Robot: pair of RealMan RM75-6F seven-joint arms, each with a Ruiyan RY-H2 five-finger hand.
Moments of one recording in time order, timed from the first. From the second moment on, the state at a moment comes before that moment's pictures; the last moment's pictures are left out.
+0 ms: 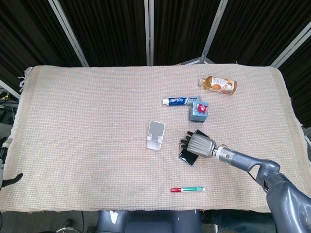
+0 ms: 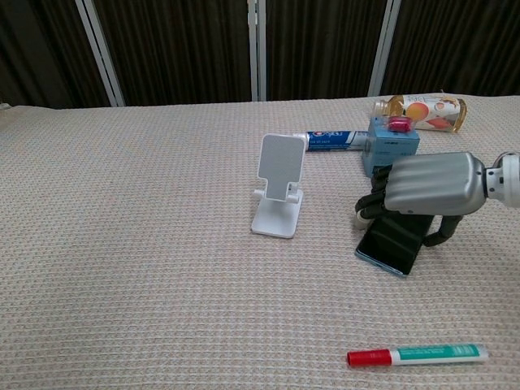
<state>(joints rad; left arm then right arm) -0.04 -1.09 -0.06 -1.71 1.33 1.46 0.20 0.88 -1.65 -0.30 -0.58 -1.98 1.16 0.25</state>
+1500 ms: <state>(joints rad) -0.04 -1.04 -0.06 -1.66 1.31 1.42 0.05 1.12 -1.48 0.07 -1.19 -1.95 0.93 -1.12</state>
